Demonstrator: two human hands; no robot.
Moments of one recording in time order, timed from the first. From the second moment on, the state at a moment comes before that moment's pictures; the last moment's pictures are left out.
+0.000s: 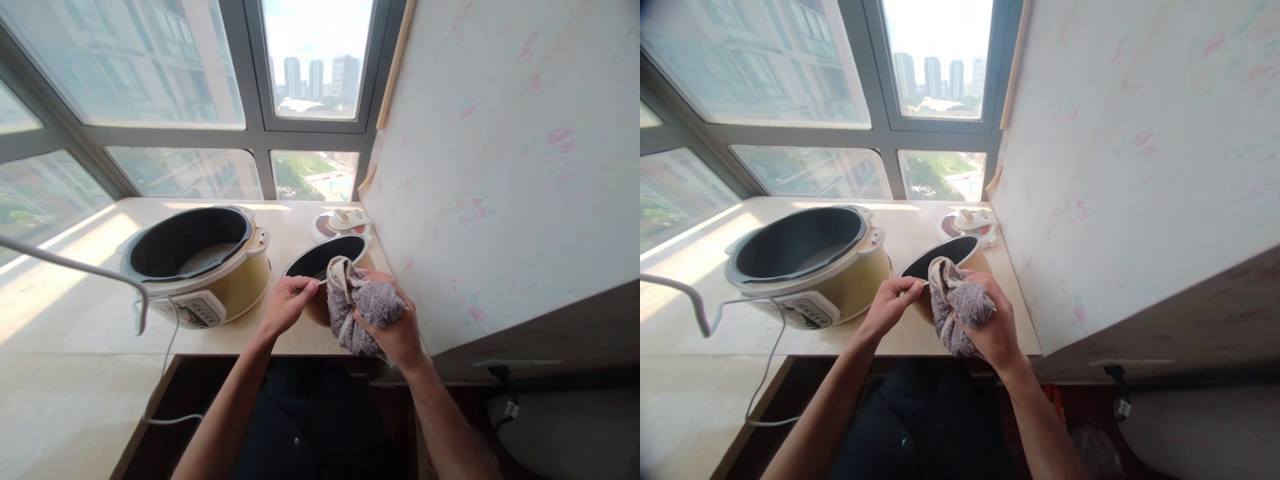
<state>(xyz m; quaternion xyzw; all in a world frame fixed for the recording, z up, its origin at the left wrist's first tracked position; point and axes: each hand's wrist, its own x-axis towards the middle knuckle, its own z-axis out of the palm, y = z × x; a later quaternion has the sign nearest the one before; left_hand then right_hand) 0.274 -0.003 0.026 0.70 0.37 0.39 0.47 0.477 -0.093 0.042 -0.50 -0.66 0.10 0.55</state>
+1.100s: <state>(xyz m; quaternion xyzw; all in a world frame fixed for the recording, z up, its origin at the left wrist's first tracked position) 0.225 0.034 -0.009 0.73 0.28 0.44 0.45 0.541 -0.048 0.103 -0.46 -0.77 0.33 0.29</state>
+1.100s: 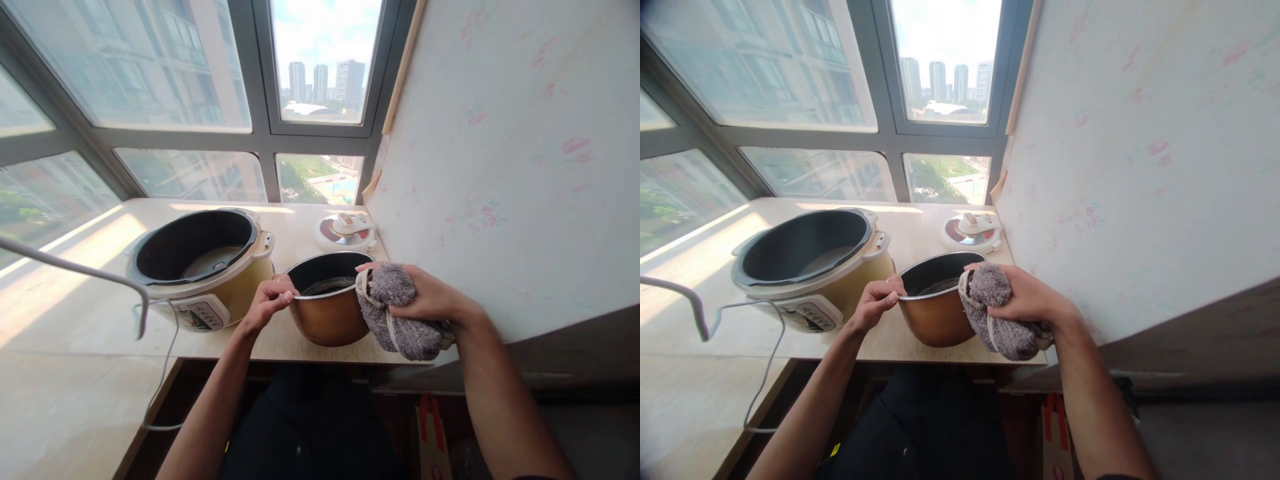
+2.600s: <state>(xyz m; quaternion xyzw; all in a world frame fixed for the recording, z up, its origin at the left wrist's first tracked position) 0.281 0.000 0.031 0.63 0.52 0.53 0.21 0.519 -0.058 0.012 -0.54 -0.59 0.02 0.61</state>
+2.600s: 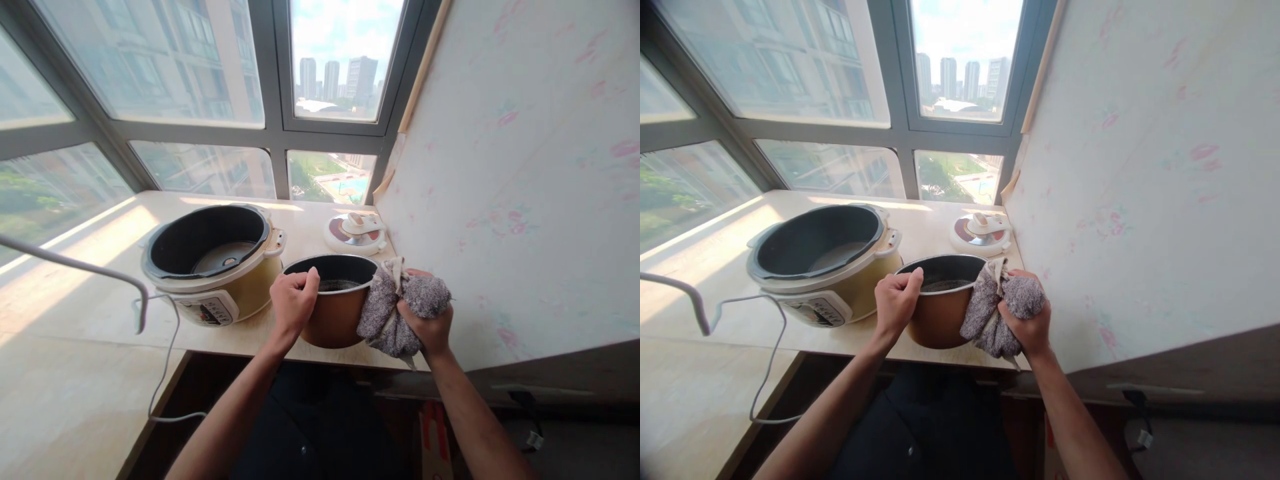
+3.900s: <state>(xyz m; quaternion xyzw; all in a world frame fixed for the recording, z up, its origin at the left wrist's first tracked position) 0.282 0.047 -0.018 0.39 0.41 0.70 0.45 0.481 -0.087 0.040 -0.55 -0.58 -0.05 0.60</state>
